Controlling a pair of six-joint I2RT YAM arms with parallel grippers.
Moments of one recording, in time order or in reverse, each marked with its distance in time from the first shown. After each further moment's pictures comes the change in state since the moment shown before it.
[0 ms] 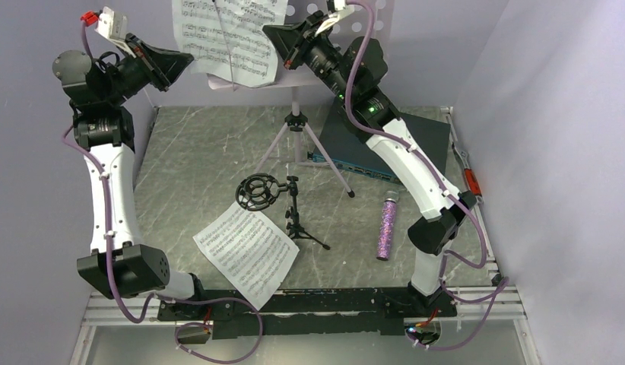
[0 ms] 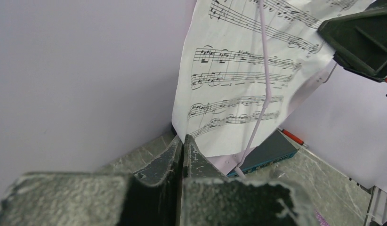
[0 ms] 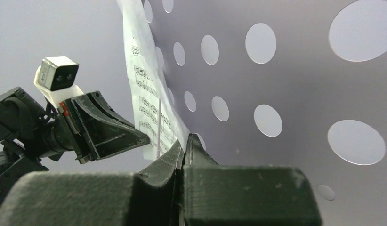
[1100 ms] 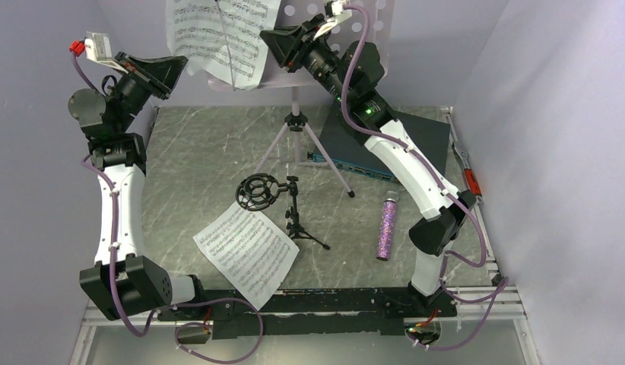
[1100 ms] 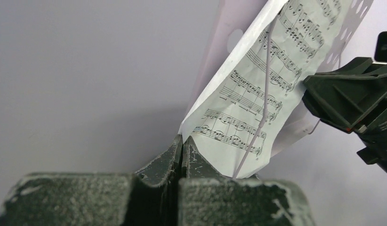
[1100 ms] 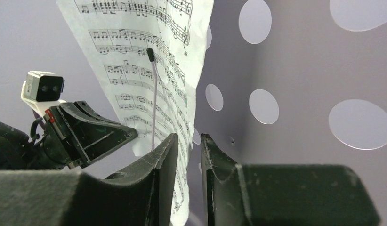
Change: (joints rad) left arm 0.000 -0.134 -0.344 0.411 -0.214 -0.321; right arm 0.000 -0.010 -0.058 0.043 0.001 0.003
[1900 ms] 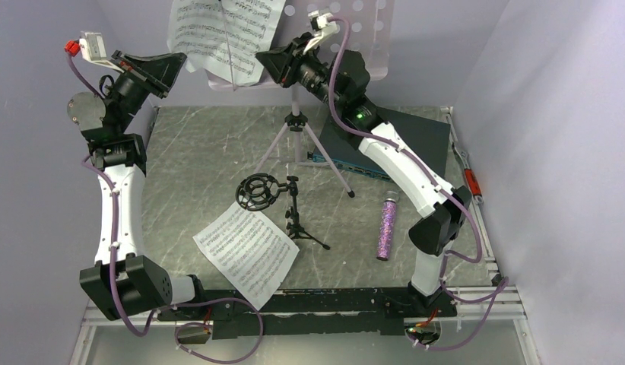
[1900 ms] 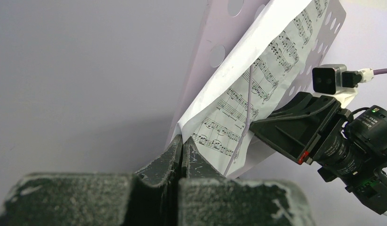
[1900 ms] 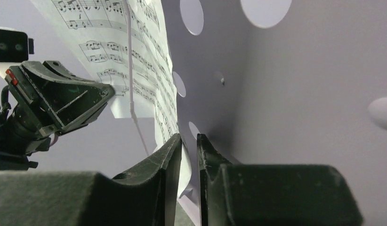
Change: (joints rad) left arm 0.000 0.000 -0.006 0.098 -0.003 -0.105; right arm 0.000 0.000 -0.114 -0.004 -0.035 0.043
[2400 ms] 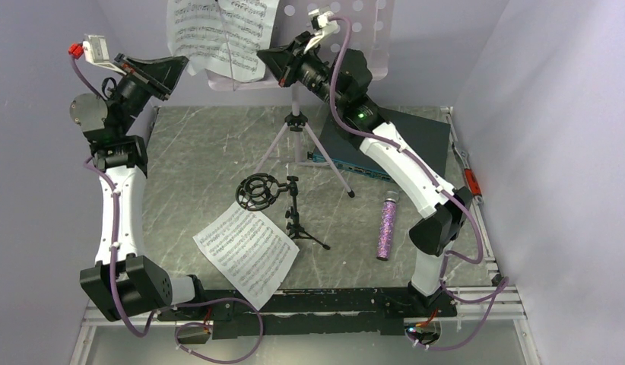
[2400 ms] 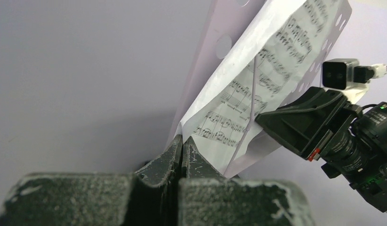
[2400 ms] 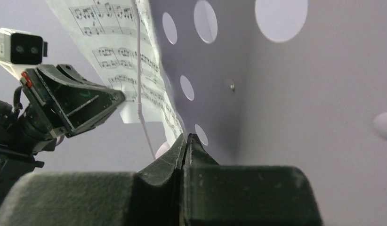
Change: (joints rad) left arm 0.000 -0.003 -0.012 -0.006 0.001 0.000; right arm 0.000 -0.004 -0.003 0.002 -0.021 -0.007
